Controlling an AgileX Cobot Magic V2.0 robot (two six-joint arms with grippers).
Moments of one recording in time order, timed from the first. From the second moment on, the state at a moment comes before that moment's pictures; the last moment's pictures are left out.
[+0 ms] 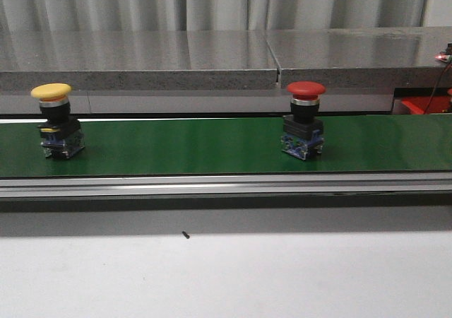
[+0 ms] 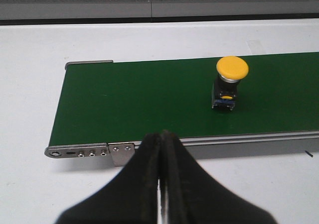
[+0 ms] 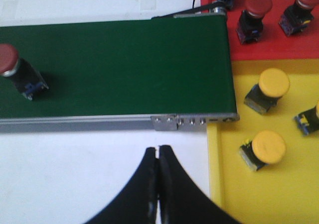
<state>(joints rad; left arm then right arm) 0.01 0.53 -0.66 -0.15 0.74 0.11 -0.08 0.82 -0.93 0.12 0.94 0.02</state>
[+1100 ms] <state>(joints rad) 0.01 0.53 -0.66 -0.15 0.74 0.11 0.17 1.45 -1.31 0.08 1.04 -0.15</state>
